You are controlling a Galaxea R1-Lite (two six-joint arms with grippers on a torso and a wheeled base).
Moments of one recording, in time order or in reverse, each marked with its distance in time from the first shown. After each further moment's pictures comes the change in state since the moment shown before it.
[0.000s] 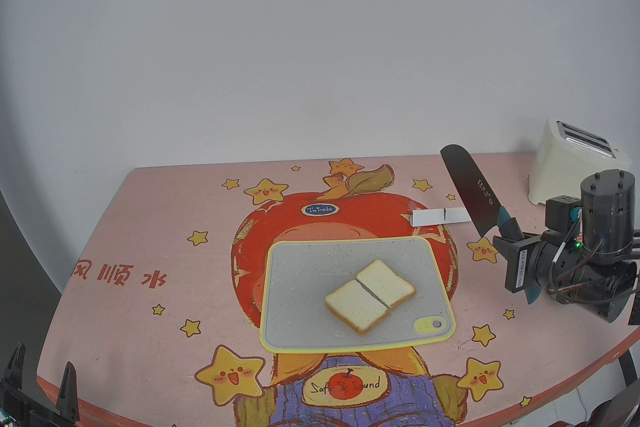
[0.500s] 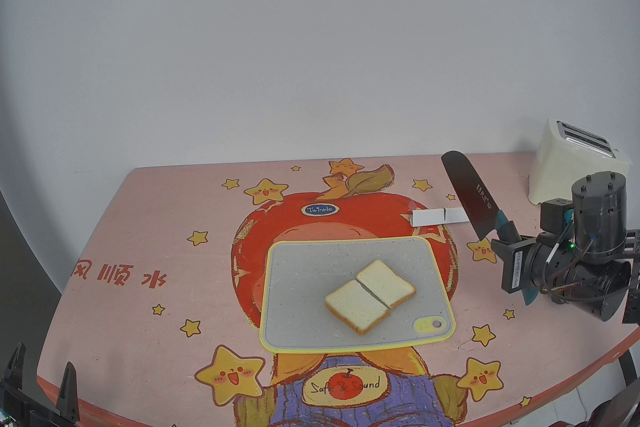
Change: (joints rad) left arm 0.000 0.001 0.000 0.000 0.000 0.000; right arm -0.021 0.038 -0.002 -0.001 0.000 0.004
